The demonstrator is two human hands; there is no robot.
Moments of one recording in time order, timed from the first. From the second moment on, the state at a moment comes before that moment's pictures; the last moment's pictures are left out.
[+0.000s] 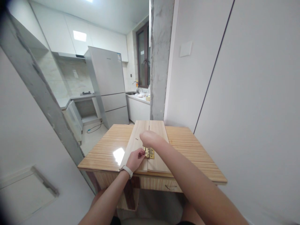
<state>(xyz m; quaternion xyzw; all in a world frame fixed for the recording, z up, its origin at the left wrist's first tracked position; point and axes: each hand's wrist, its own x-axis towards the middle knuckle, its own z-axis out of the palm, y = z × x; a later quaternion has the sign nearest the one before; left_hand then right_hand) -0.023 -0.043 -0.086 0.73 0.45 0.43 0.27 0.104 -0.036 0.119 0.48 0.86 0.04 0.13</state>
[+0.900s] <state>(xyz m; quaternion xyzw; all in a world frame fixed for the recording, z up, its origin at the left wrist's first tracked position) -0.022 -0.041 -0.089 0.75 0.46 0.42 0.24 0.110 -0.041 0.120 0.42 0.90 0.03 0.07</state>
